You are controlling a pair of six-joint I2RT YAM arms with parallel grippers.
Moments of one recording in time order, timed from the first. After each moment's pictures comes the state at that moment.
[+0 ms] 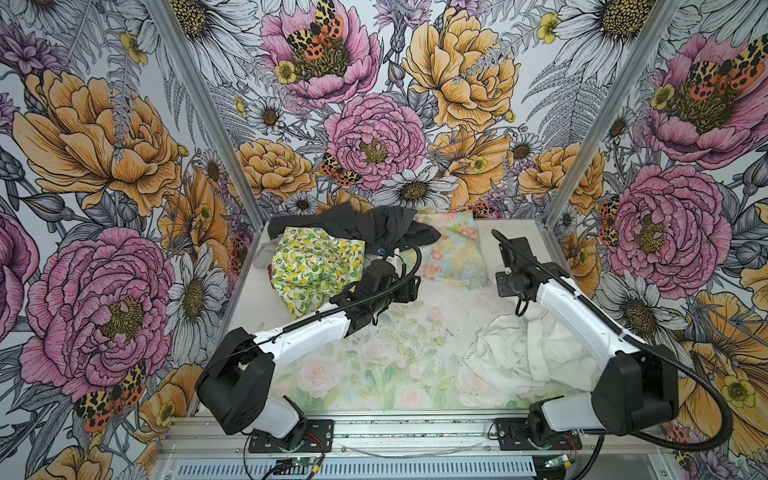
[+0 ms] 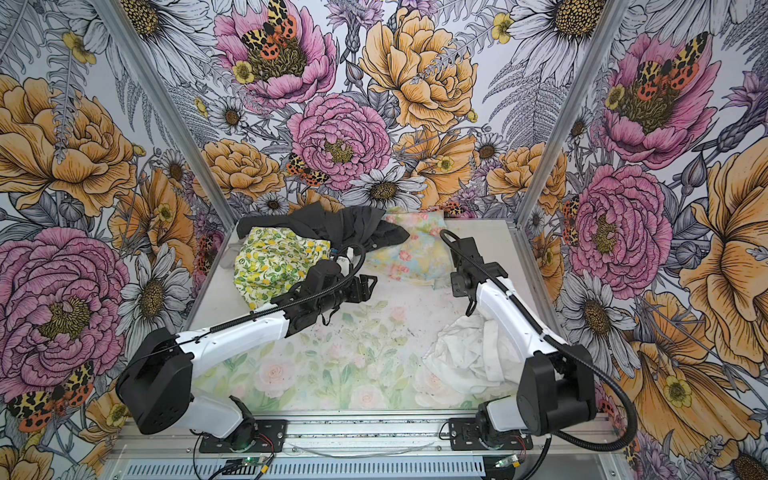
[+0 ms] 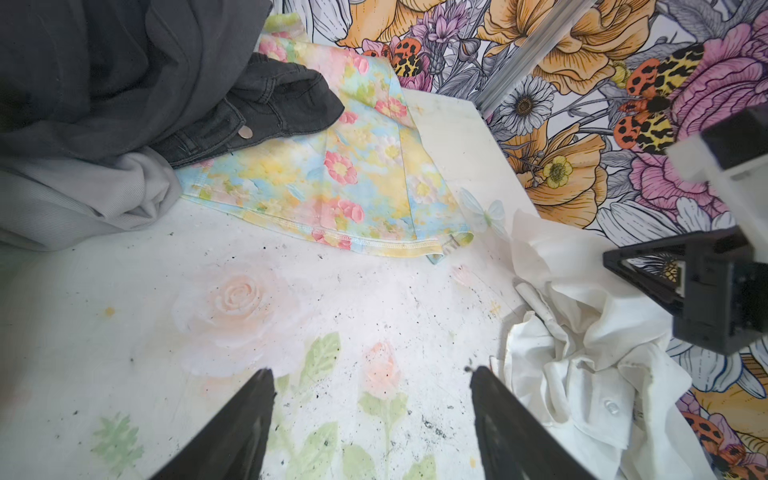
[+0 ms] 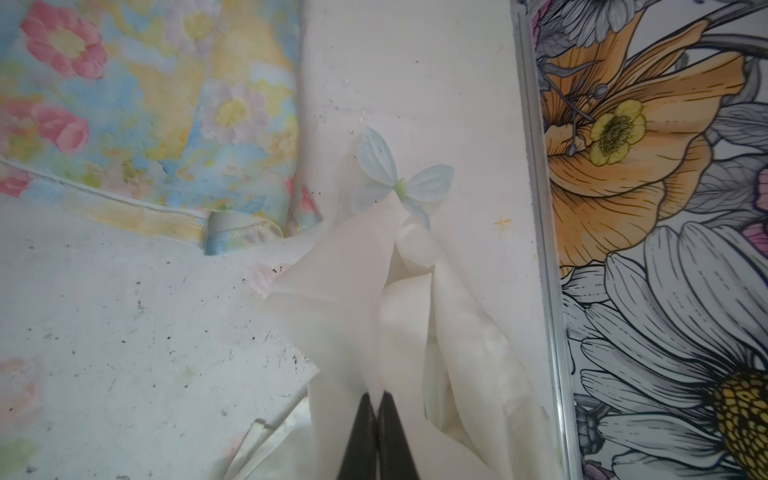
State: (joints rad) left arm -0.73 1.46 0.95 0.03 -0.07 -0.55; right arm 0.22 1.34 1.10 -0.78 0.37 0.11
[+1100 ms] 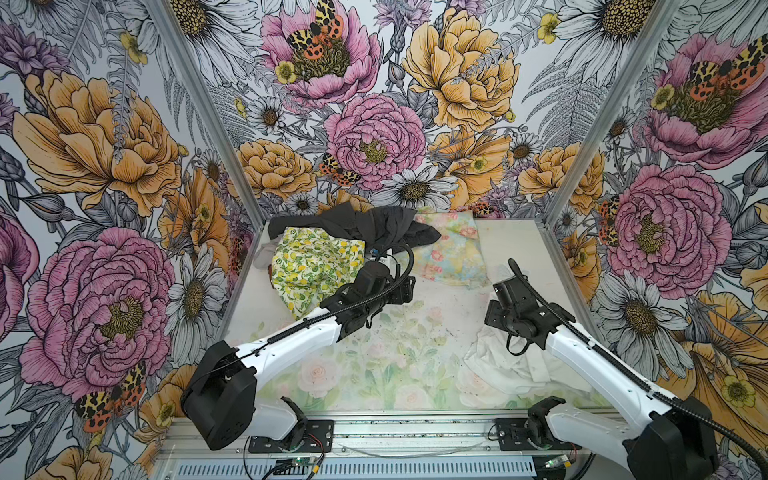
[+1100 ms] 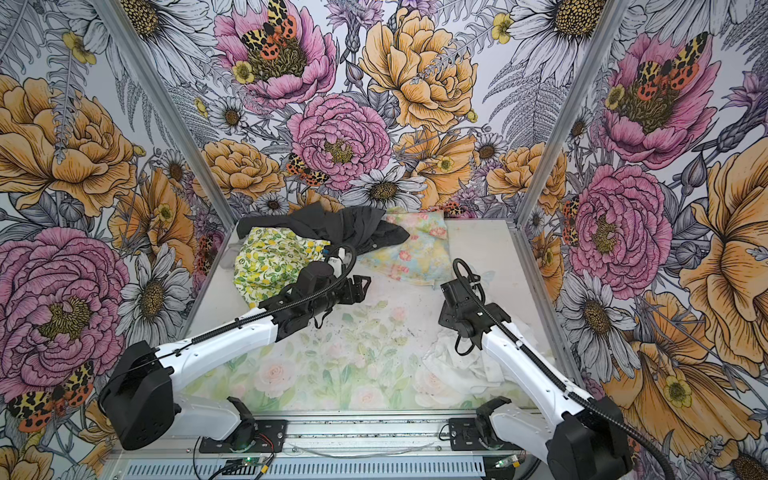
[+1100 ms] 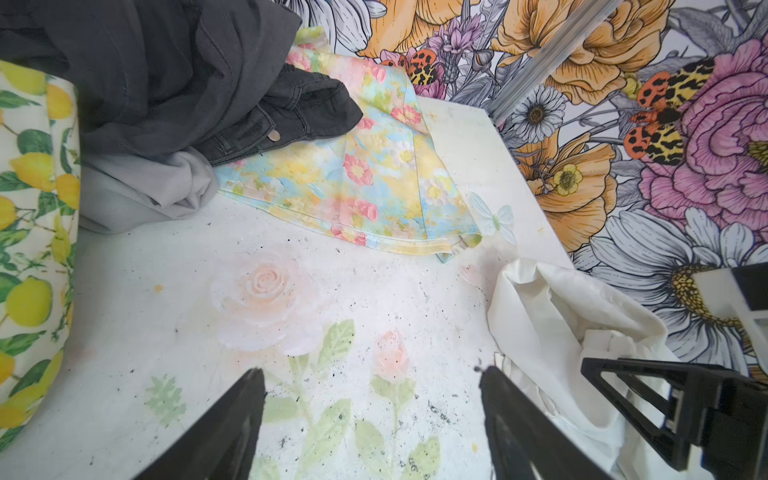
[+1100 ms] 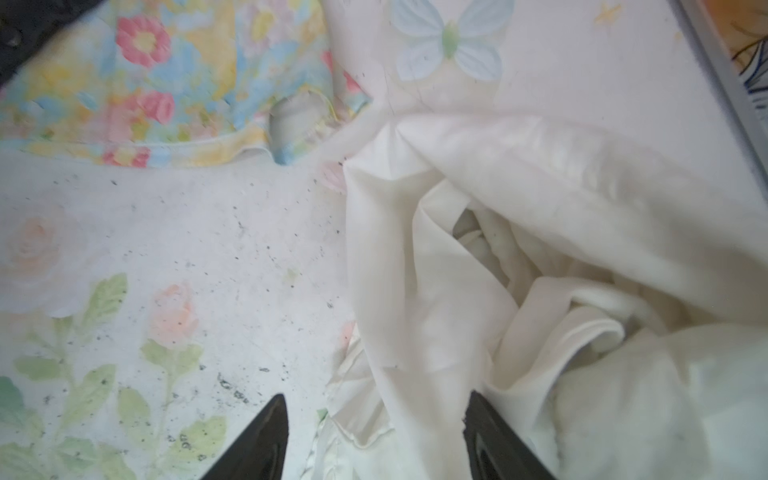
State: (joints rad) left arm -0.73 1.37 0.95 -0.08 -0.12 -0.55; right arm 0.39 1.09 0.83 -0.77 0.27 0.64
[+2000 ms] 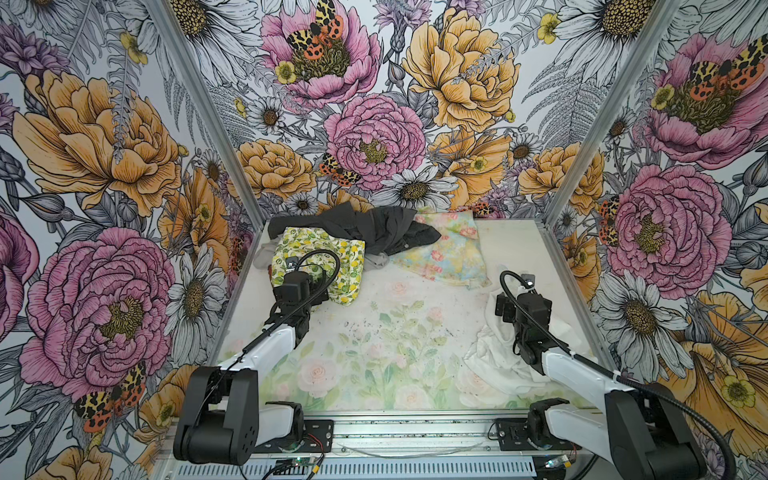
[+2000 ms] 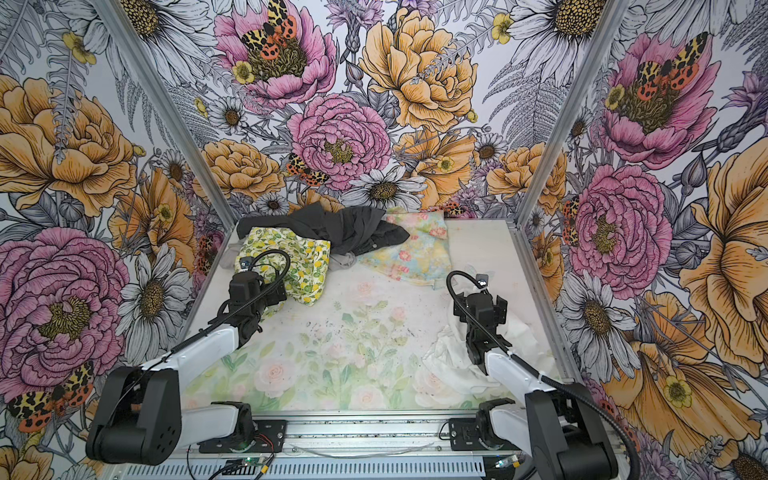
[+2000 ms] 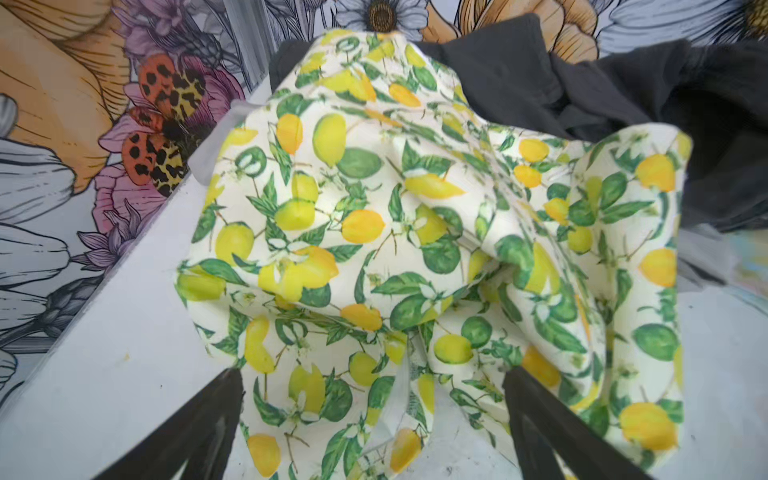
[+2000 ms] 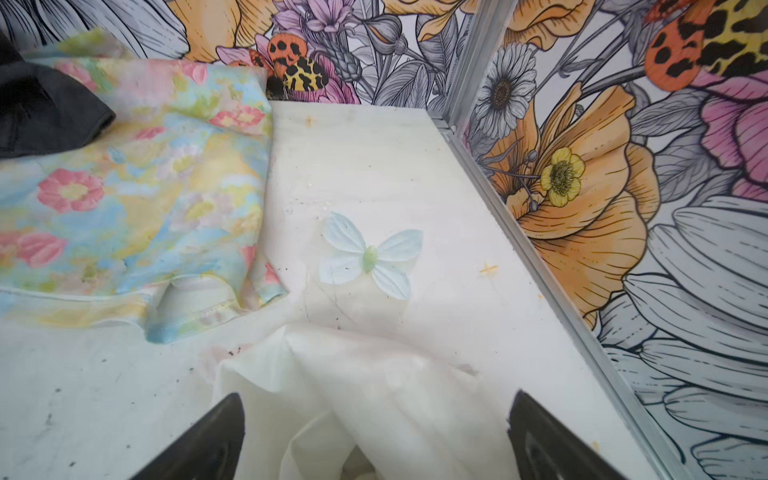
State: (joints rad) left arm -0.09 1.31 0.55 0.22 -0.28 -0.17; right arm 0.15 1.20 0.32 0.40 0.41 0.02
